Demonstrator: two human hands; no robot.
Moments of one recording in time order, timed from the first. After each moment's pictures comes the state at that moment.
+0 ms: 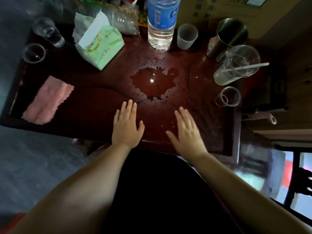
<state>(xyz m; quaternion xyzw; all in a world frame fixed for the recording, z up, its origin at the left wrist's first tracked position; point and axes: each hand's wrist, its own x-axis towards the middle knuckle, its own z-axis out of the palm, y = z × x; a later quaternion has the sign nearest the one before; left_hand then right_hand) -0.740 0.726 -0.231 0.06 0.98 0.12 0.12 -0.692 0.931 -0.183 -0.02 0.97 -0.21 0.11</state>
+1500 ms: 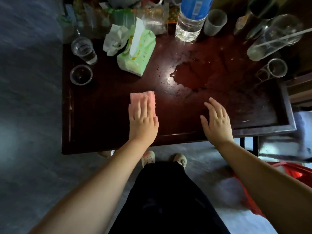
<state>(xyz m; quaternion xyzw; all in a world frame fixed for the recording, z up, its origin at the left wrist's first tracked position) -0.794 0.578 -0.214 0.22 0.97 0.05 0.11 -0.698 0.814 -0.223 0.16 0.98 -0.16 0.01</state>
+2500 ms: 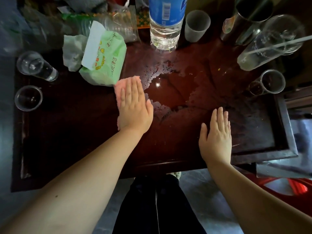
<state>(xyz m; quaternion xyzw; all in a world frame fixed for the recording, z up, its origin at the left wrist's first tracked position) -0.876 0.689 -0.250 0.21 0.98 0.03 0.03 -0.720 0.864 -0.239 0.33 0.93 -0.16 0.05</state>
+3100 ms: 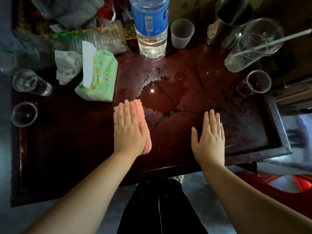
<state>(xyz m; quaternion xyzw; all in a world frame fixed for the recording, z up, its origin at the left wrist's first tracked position) -0.840 0.674 -0.244 0.22 0.97 0.03 0.06 -0.720 0.864 -0.234 0.33 0.93 -0.16 0.05</state>
